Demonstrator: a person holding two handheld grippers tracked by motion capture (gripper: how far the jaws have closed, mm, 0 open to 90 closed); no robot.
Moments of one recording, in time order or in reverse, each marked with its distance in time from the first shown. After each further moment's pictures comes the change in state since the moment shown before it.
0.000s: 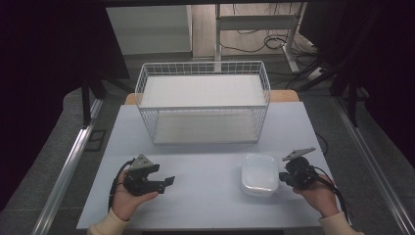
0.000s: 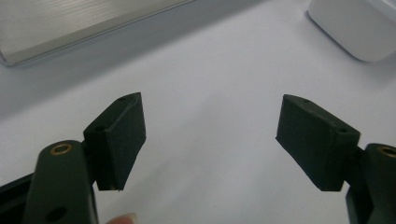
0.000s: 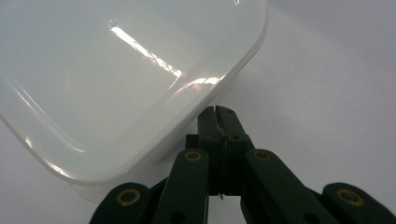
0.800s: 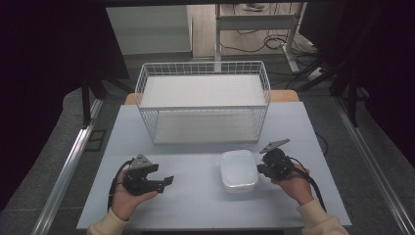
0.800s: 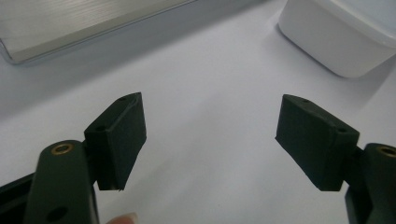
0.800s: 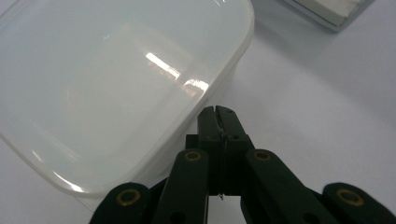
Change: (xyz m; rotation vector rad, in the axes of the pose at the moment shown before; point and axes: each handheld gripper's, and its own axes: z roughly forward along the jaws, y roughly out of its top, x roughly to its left) left arm 0.001 0.000 0.000 -0.001 0.007 -0.002; right arm 0.030 0.048 0.028 -0.041 0.054 -0.086
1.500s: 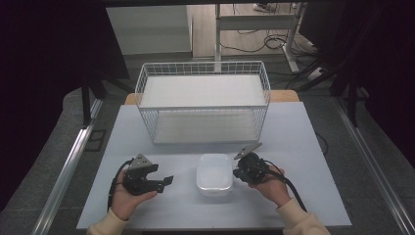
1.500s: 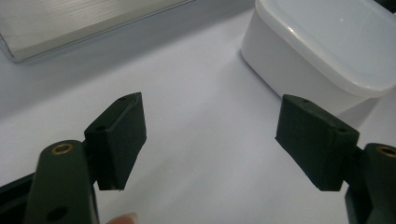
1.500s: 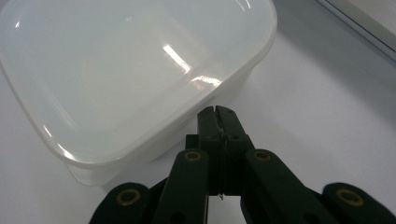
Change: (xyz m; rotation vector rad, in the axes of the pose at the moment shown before) left arm 0.002 -0.001 0.001 0.003 0.001 -0.002; right arm 0.053 0.028 0.027 -0.014 0.104 -0.127
